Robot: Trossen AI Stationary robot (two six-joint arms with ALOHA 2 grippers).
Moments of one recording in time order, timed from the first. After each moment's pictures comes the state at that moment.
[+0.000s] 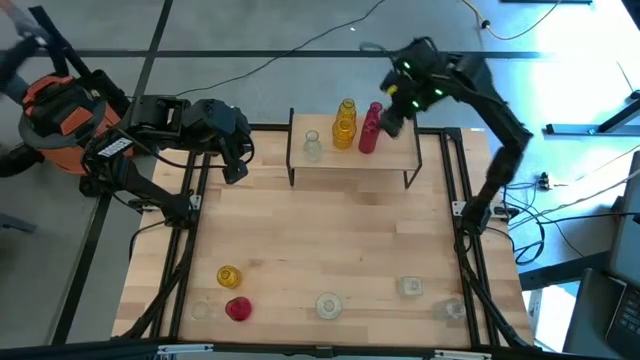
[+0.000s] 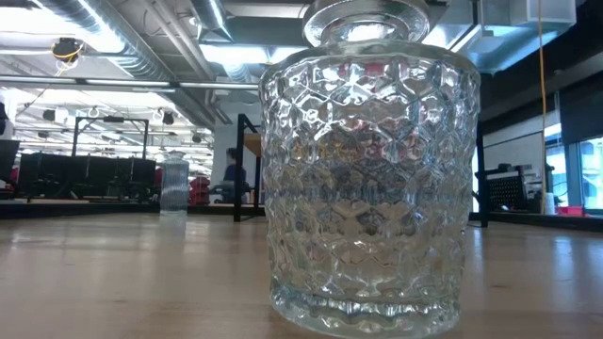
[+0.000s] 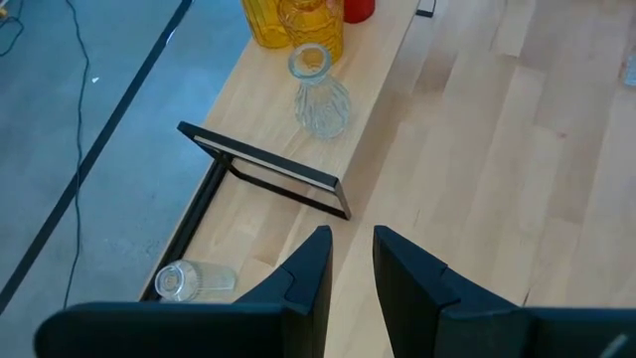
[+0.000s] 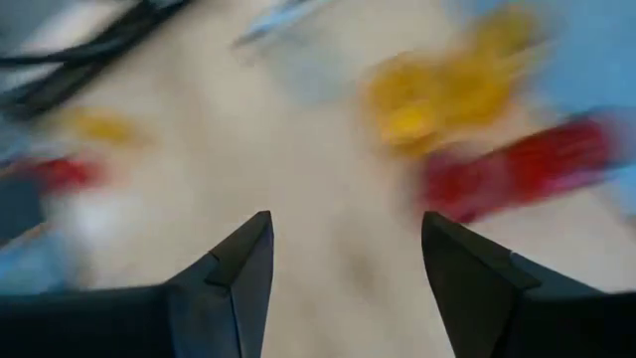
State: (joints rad) left arm 0.11 1.39 2.00 -1.54 -0.33 -0.18; right arm -0.53 1.72 2.30 -1.58 -0.33 0.08
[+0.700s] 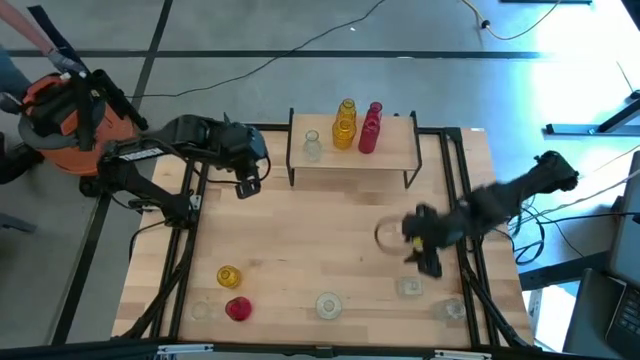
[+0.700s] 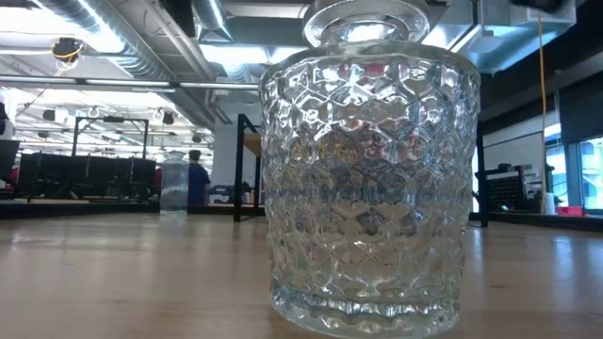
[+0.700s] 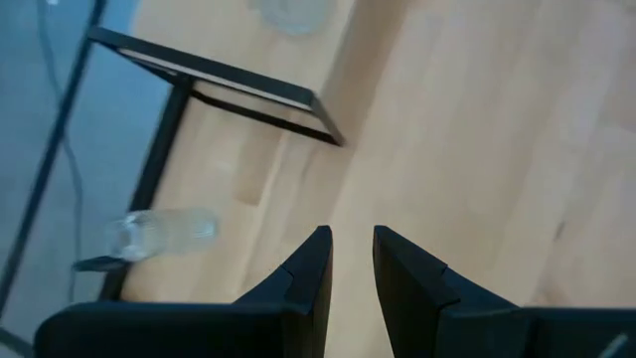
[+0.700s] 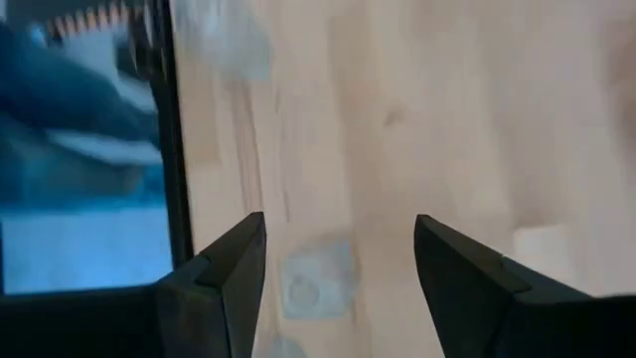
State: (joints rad) left arm 0.11 1.39 1.68 -1.46 -0.28 -0.18; right arm 0.52 1.22 1.24 -1.08 0.01 0.68
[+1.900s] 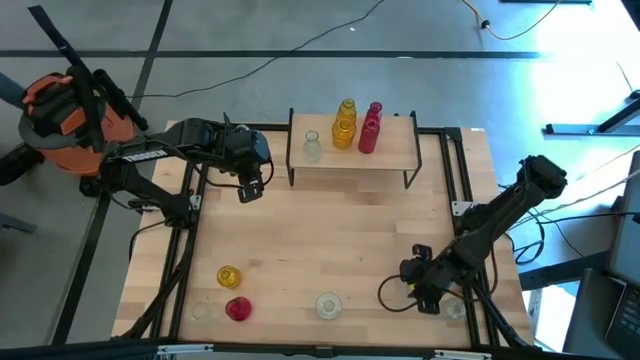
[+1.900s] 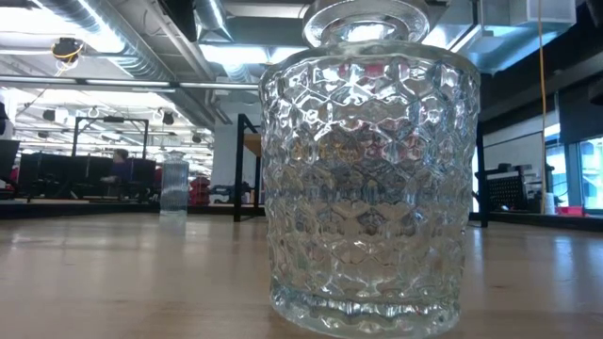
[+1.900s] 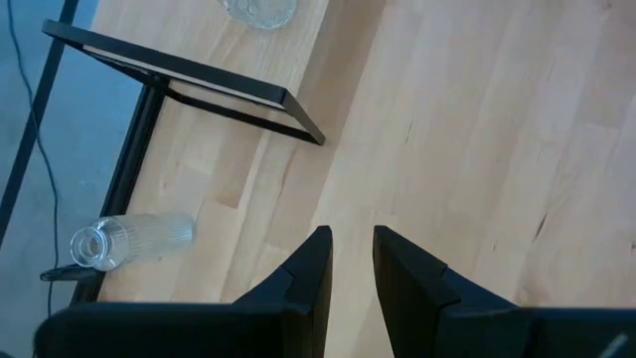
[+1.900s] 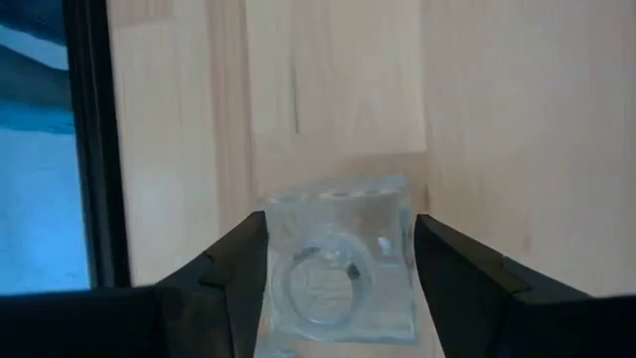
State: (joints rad) left arm 0.11 1.39 1.64 -1.43 -0.24 -0.18; right arm 0.79 1.37 0.83 -0.65 0.03 0.86
